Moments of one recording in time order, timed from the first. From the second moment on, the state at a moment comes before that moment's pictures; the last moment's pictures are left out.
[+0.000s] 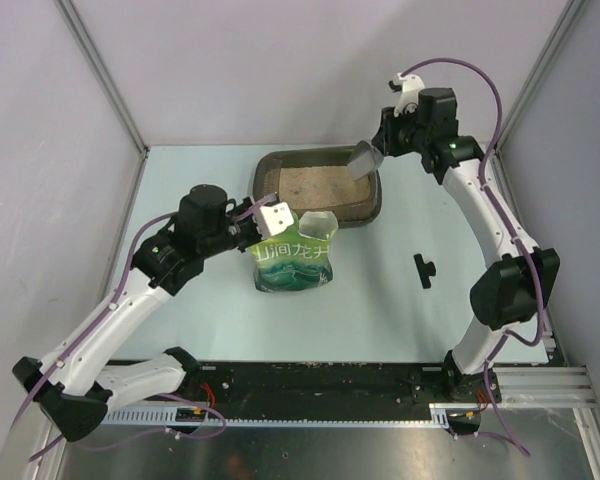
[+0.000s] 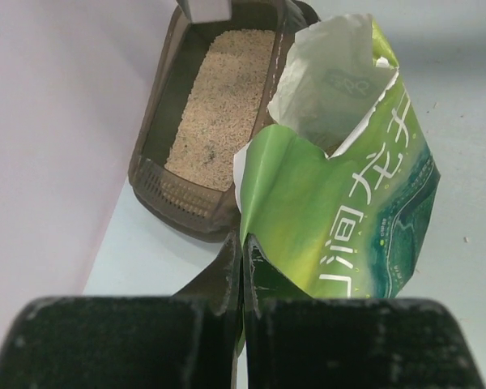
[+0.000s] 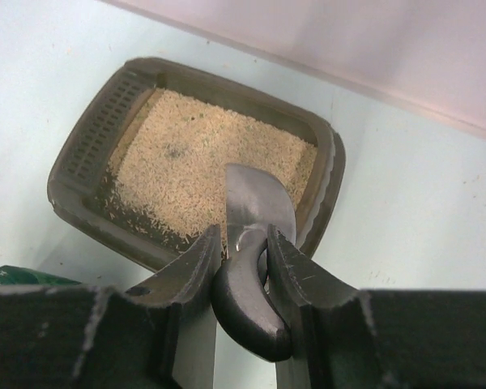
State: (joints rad) left arm -0.64 1.04 1.17 -0.57 0.16 0.70; right arm 0.26 1.74 1.79 -0.48 -0.23 0.00
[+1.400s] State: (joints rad) left arm -0.64 1.13 1.21 -0.49 0.22 0.52; right arm -0.21 1.94 1.37 -0.74 -0.93 0.06
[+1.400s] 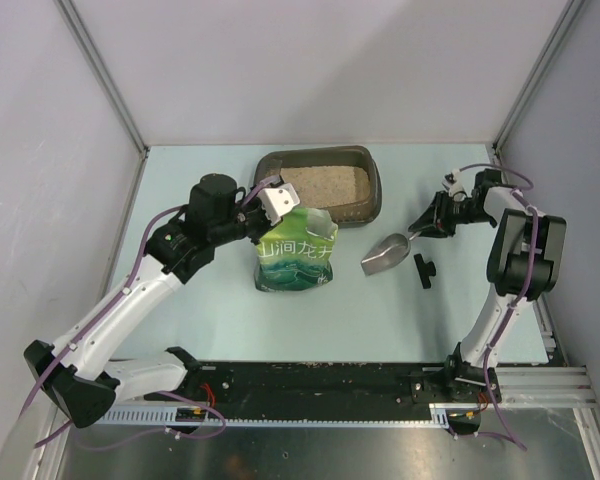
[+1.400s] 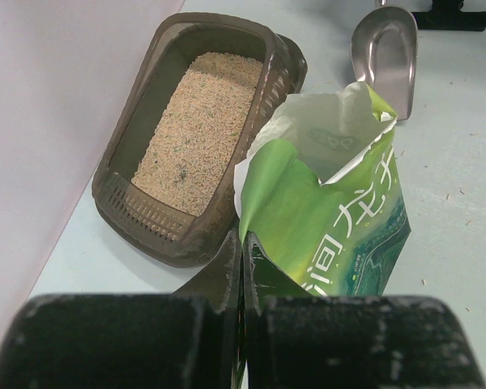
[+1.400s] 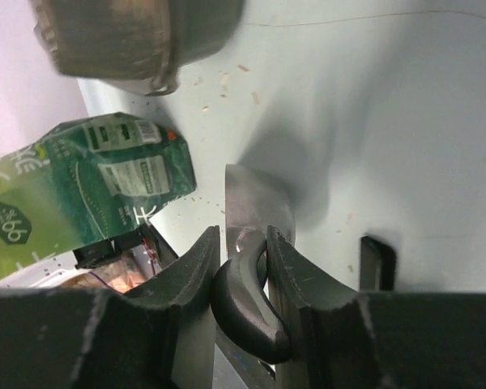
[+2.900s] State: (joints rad) left arm -0.64 1.10 1.18 -0.47 0.24 0.48; right arm 0.42 1.59 1.60 -0.70 -0.60 0.14
